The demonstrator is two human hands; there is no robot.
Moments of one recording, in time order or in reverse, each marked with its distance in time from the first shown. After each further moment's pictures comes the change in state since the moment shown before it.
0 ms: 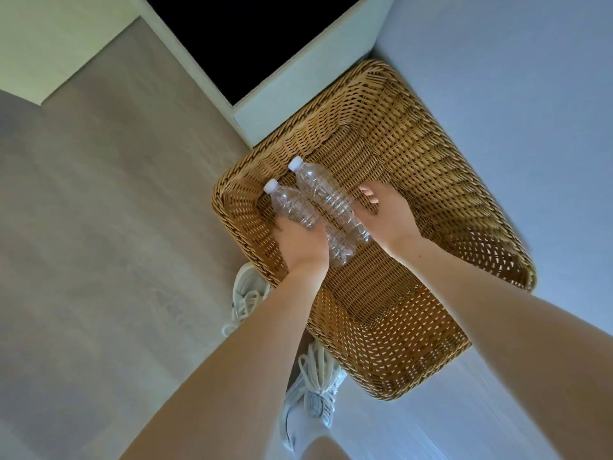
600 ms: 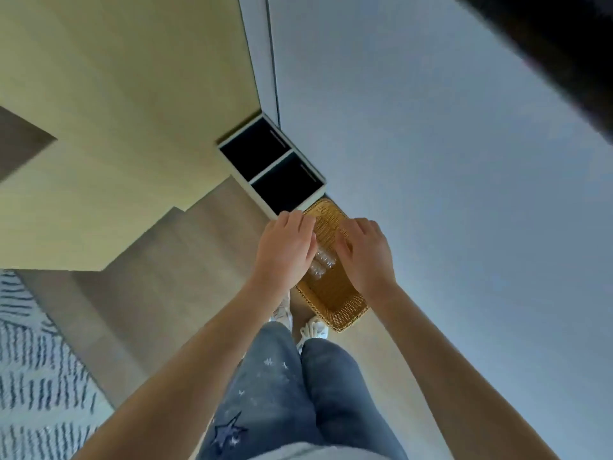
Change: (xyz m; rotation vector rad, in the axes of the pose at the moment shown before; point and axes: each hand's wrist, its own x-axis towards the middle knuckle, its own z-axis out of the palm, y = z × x) left_hand -0.420 0.214 -0.398 0.752 0.156 1.279; right_hand -0.388 -0.319 -0.342 -0.137 0.493 -0.309
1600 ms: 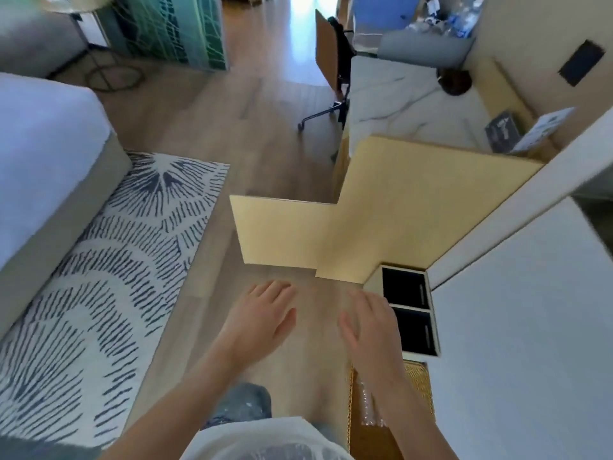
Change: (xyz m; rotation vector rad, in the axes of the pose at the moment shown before) left_hand -0.324 -0.090 -0.202 0.052 0.458 -0.572; right_hand -0.077 -0.311 -0.044 0.070 -0.156 -0.792
